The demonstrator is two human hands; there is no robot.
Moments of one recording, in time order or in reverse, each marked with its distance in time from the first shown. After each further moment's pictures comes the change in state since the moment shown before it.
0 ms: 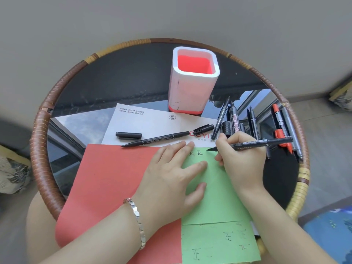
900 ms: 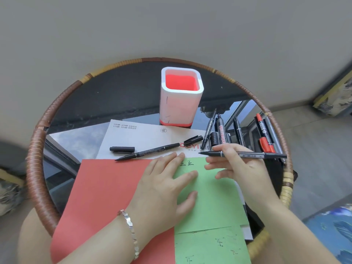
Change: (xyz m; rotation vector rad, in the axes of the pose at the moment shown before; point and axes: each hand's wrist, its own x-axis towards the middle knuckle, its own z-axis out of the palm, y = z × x) left_hand 0.001 0.000 0.001 0.021 0.009 0.018; right_hand -0.005 -0.025 -0.038 0.227 -0.328 0.137
